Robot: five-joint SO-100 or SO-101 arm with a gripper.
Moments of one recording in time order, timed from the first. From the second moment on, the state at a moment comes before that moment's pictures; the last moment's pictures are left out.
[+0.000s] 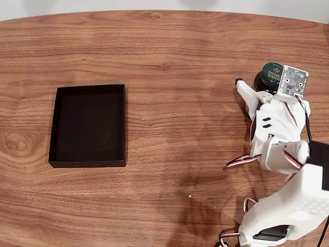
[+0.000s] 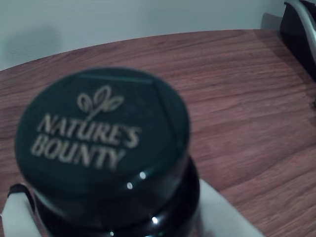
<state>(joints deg) 16.2 85.9 151.5 -50.3 180.6</state>
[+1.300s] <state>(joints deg) -4.8 121.4 161.4 -32.9 178.1</state>
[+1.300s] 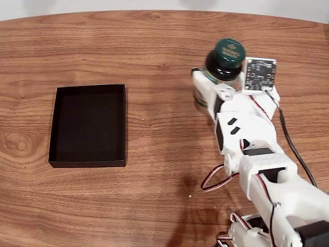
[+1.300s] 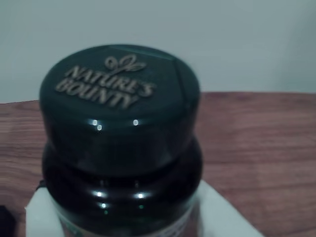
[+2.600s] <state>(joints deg) -32.3 115.9 157.6 -34.1 180.9</state>
